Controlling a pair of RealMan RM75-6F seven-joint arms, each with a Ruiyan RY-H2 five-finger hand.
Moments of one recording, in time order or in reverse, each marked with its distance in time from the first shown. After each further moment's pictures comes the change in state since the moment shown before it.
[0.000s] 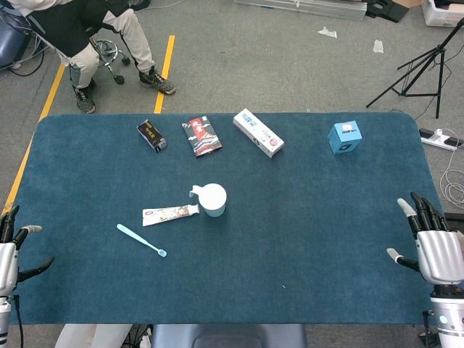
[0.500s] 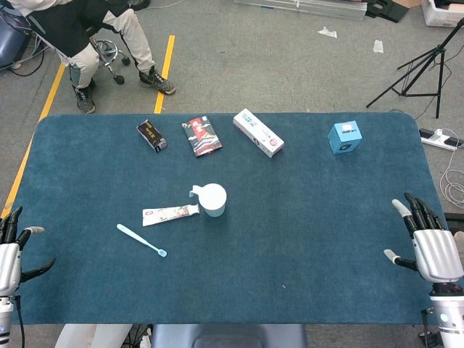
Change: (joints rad) left arm -0.002 -0.010 0.013 0.008 0.001 0.005 0.018; right arm -0.012 0.016 0.022 0.003 -0.047 -0.061 0.039
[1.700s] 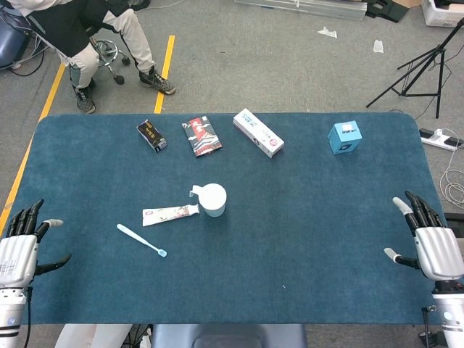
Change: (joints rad) left arm -0.073 0.060 -0.011 -0.149 -0.008 -0.104 0.047; right arm -0.022 0.031 0.045 -0.010 -0.017 -0.040 0.065
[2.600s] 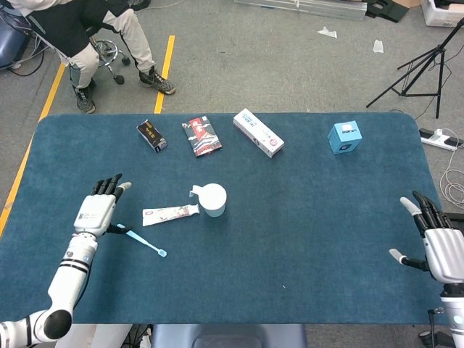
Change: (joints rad) left arm -0.425 -0.168 -0.129 -0.007 -0.508 -0.370 0.352; right arm -0.024 0.031 0.010 0.004 -0.024 0.009 0.086
